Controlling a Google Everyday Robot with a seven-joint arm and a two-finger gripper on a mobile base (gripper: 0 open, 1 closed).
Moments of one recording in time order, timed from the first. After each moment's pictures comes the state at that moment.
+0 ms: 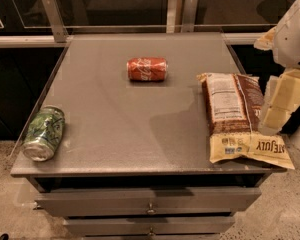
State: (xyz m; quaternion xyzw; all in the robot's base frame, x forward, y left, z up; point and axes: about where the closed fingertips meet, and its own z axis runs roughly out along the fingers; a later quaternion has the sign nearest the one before) arm 0.438 -0.217 0.976 -0.60 0.78 -0.03 0.16
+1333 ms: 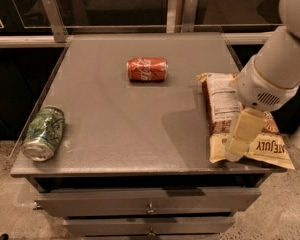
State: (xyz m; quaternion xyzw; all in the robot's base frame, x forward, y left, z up) arm 0.448 -0.194 0.881 -0.58 0.80 0.02 0.13
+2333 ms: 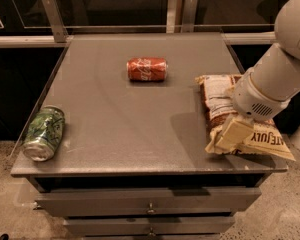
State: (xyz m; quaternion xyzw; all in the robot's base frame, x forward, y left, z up) arm 0.452 -0.193 0.851 -0.57 0.81 0.04 0.14
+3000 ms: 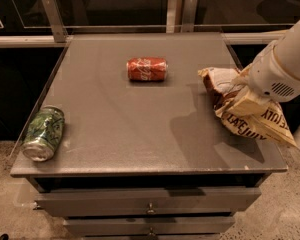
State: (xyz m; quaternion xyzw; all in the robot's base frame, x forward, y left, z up) arm 0.462 -0.197 0.911 -0.56 0.80 0.01 0.21
